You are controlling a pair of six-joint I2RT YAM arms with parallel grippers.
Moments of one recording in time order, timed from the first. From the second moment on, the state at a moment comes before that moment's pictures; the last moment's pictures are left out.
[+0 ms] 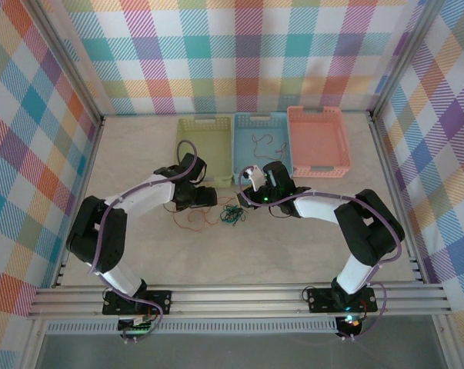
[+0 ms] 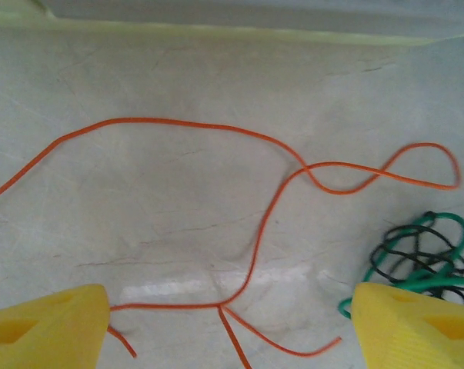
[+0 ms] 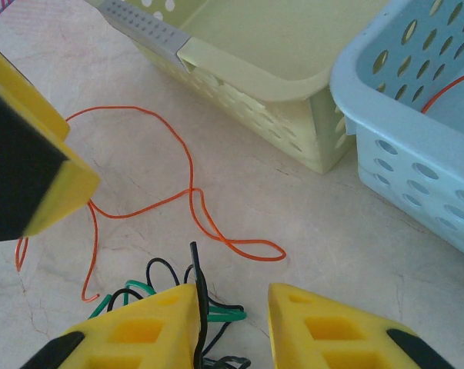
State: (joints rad) left arm -0.47 1.65 1.08 -0.66 0.06 -0.54; right arm 0.60 1.69 0.84 0.17 -0.40 0.10
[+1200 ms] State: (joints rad) left arm -0.46 1.73 1.07 -0.66 0.17 -0.54; right arm 0.60 1.69 0.84 0.17 -0.40 0.10
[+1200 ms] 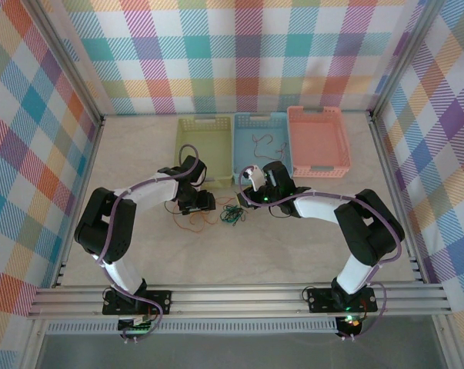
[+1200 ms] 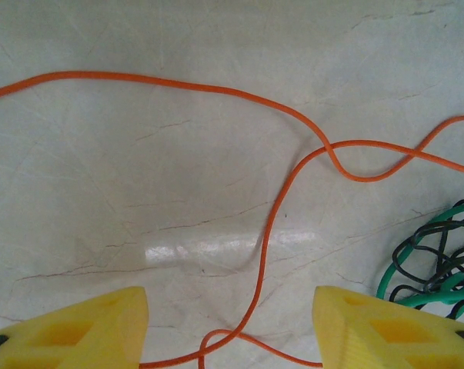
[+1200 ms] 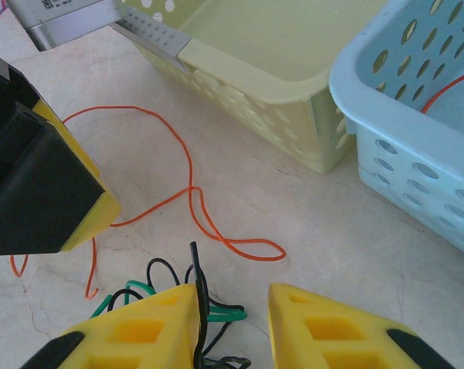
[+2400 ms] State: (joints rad) left arm -0.50 1.62 1.05 -0.71 0.20 -0.53; right arm 0.60 1.69 0.84 0.17 -0.40 0.10
